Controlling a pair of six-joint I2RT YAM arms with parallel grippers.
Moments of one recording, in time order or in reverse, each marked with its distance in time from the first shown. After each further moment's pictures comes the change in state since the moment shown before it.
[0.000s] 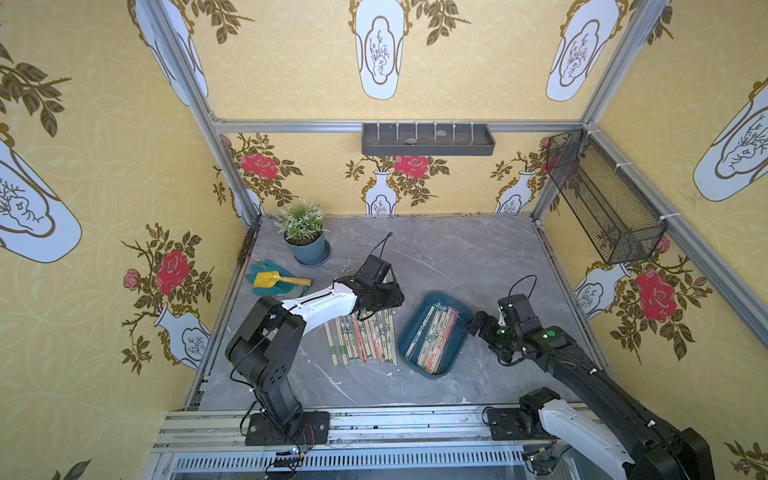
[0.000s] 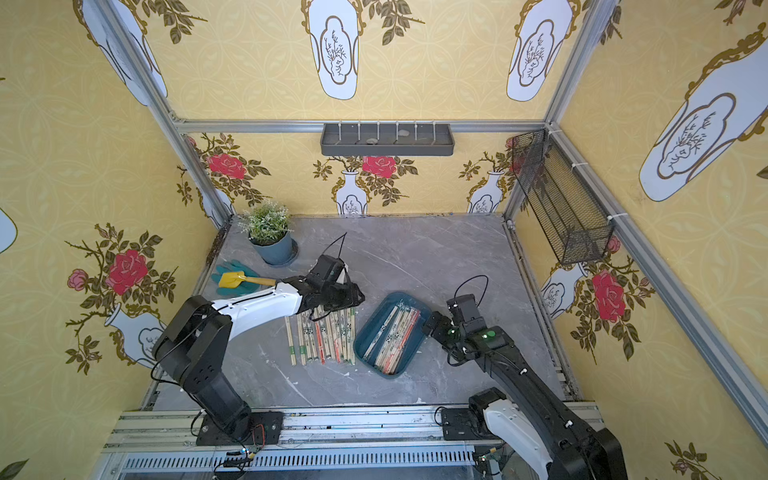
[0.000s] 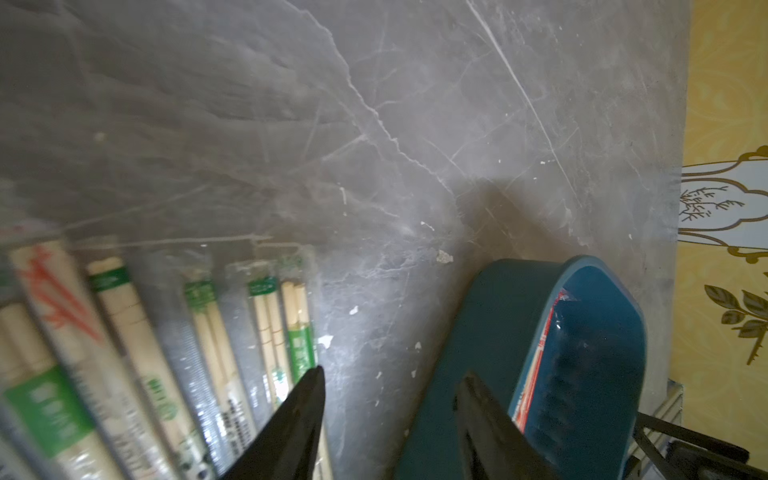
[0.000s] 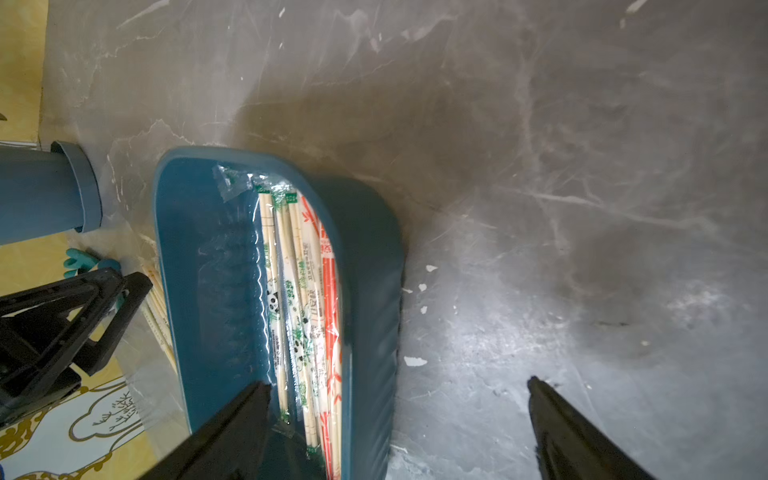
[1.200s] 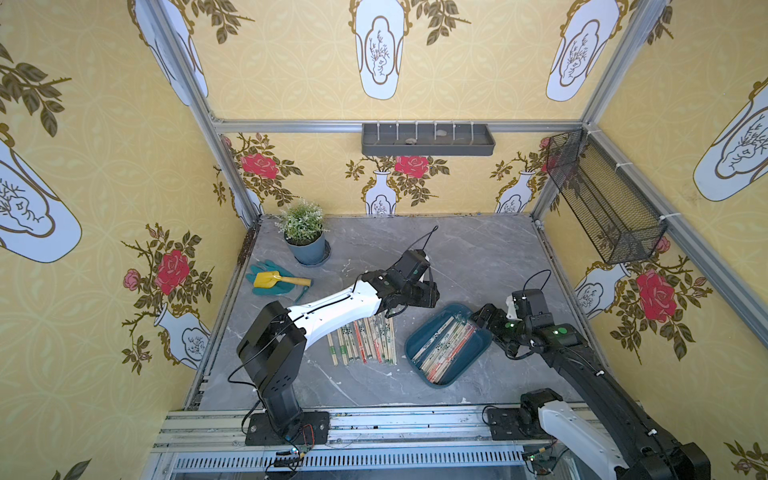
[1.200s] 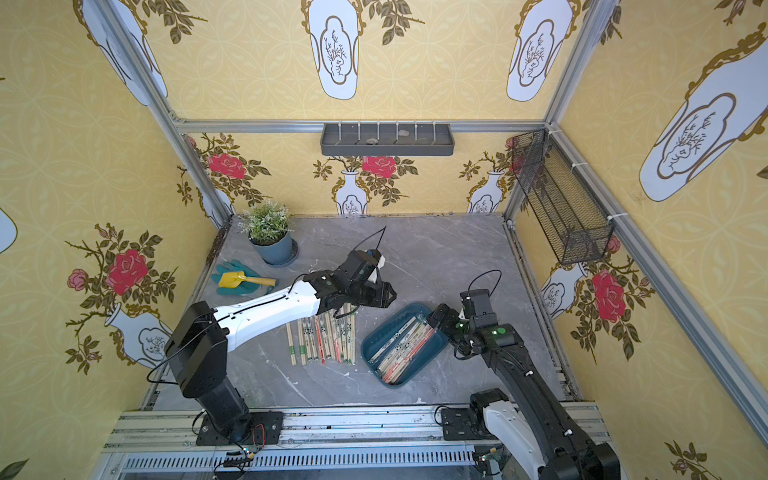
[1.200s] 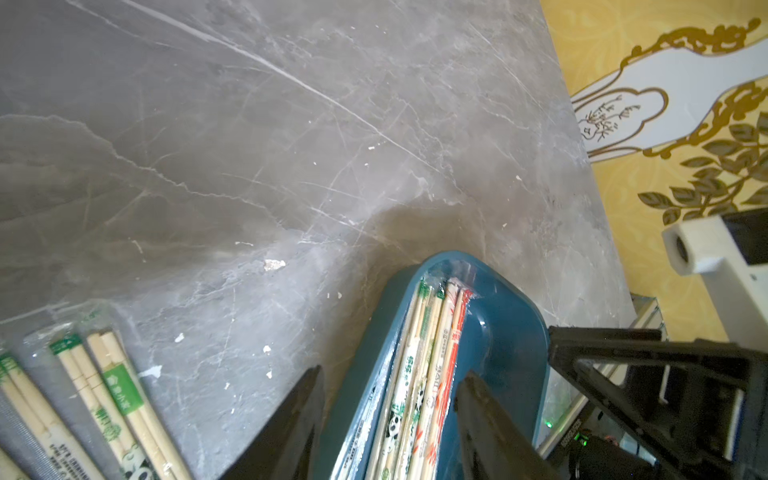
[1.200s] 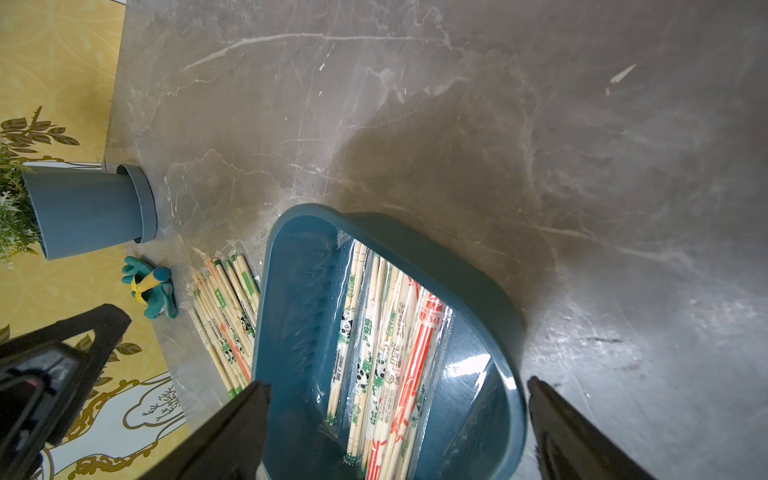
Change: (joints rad) left arm -0.236 0.002 0.268 -0.148 -0.113 0.143; right arm -0.119 -0.019 0.056 -0.035 -0.092 -0.066
